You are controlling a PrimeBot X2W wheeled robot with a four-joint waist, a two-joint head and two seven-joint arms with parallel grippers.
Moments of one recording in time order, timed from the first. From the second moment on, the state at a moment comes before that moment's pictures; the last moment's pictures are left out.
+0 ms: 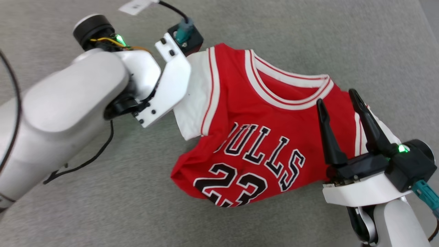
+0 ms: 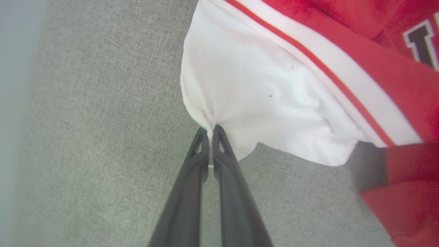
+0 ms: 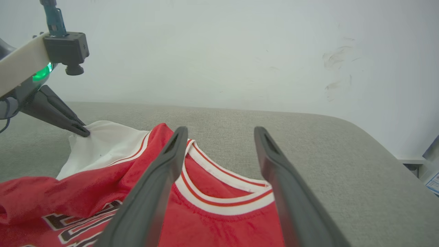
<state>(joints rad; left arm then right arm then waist) -1.35 0.62 -1.28 0.26 -0.88 -0.13 0.89 -0.21 -0.07 0.14 -0.06 0.10 0.13 -0.26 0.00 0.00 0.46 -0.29</state>
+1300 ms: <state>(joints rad) -1.18 0.93 -1.23 0.38 -1.06 -0.07 0.77 -0.16 -0.12 0.14 -0.02 0.11 0.13 -0.26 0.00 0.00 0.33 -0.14</state>
